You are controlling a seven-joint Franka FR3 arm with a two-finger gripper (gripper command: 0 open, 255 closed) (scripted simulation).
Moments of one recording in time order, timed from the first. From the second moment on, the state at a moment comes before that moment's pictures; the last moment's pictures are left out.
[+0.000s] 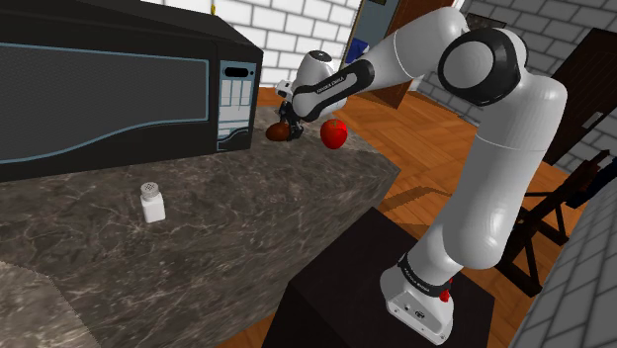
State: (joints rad) arm 0.13 0.28 -0.23 -2.09 -0.09 2.67 -1.31
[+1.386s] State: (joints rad) arm 0.14 0.19 -0.23 -2.04 -0.10 2.53 -1.32
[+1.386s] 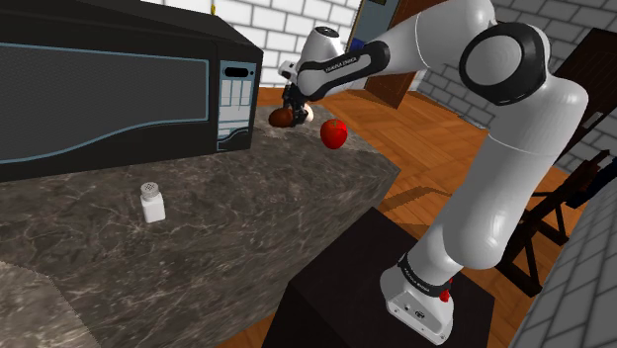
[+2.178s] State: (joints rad) arm 0.14 0.11 -0.23 -1.96 -0.11 2.38 -1.32
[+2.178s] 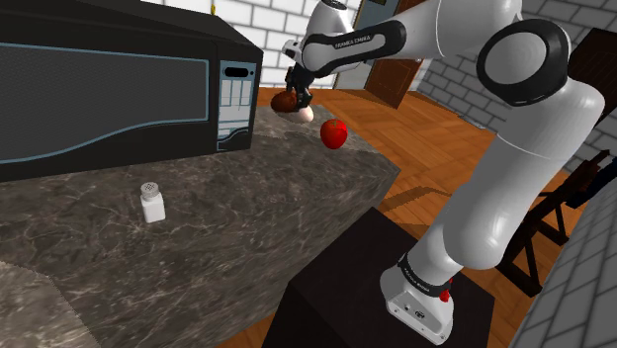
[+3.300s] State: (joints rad) arm 0.26 0.05 -0.14 -1.94 -0.20 2.26 -1.08
